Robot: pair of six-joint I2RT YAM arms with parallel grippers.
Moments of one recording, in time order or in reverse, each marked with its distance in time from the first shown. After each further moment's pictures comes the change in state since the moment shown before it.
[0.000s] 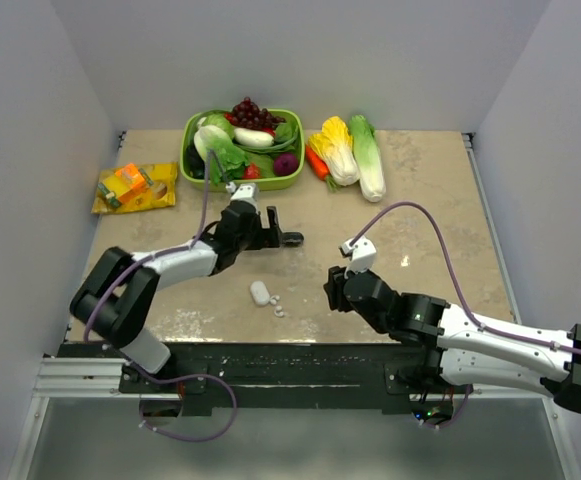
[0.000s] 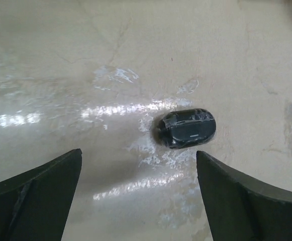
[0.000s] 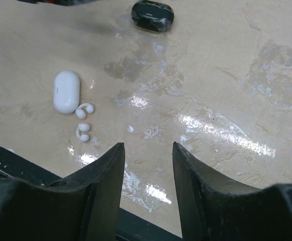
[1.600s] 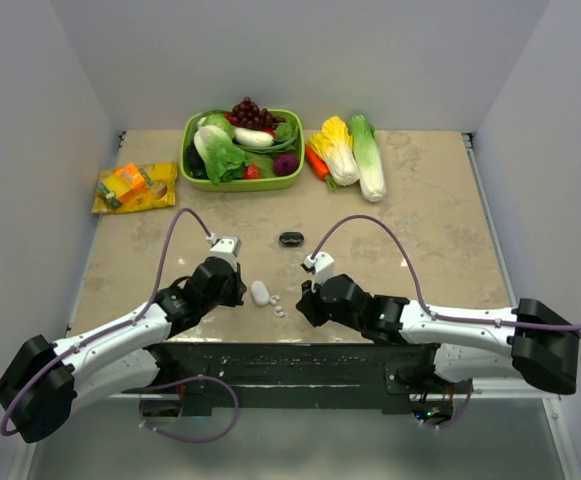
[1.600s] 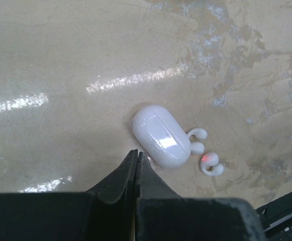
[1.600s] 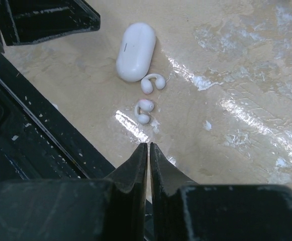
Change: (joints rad) left arm -0.174 -0.672 -0.413 -0.327 -0.074 -0.013; right arm -0.001 0.277 -0.094 0.397 -0.361 -0.065
